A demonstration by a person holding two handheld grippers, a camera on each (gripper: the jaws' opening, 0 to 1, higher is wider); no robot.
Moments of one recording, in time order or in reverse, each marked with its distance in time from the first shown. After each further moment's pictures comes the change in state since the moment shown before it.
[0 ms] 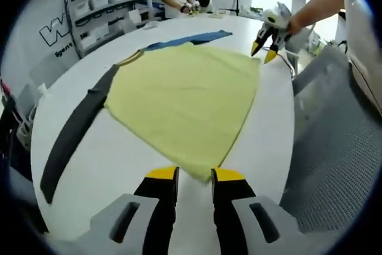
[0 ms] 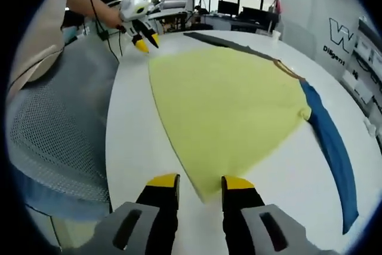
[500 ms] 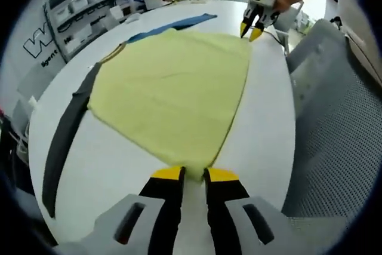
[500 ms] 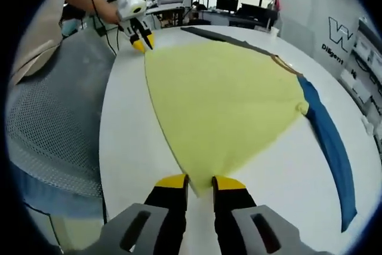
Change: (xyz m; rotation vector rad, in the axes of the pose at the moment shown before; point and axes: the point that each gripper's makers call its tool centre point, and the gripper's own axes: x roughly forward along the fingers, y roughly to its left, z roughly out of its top) left arm 0.016 -0.006 -0.007 0.073 0.068 -0.027; right arm 0.003 -0.007 -0.007 -0.013 0.027 -0.025
